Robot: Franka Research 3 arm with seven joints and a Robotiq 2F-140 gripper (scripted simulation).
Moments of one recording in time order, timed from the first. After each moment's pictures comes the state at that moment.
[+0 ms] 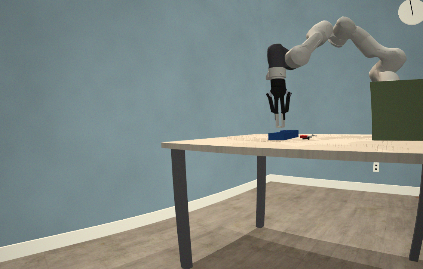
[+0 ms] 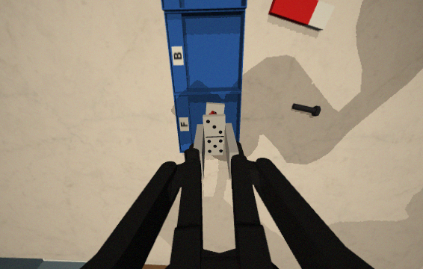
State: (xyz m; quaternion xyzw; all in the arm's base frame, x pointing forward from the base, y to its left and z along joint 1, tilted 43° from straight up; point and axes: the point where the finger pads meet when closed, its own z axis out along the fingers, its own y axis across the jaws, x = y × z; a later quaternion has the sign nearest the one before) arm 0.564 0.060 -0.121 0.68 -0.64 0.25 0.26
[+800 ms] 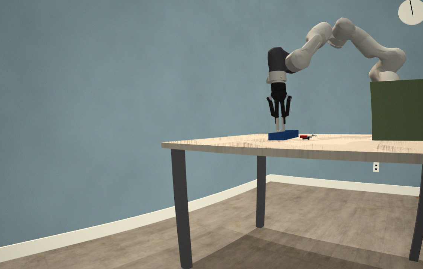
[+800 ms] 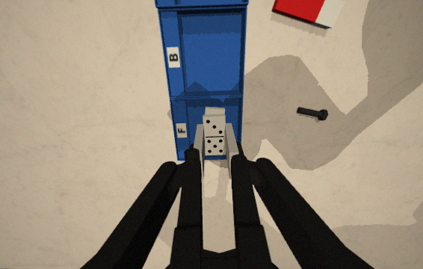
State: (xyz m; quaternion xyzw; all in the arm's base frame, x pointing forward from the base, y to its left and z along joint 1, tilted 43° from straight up) arm 0.563 0.047 -0.135 0.67 -0.64 0.25 0.26
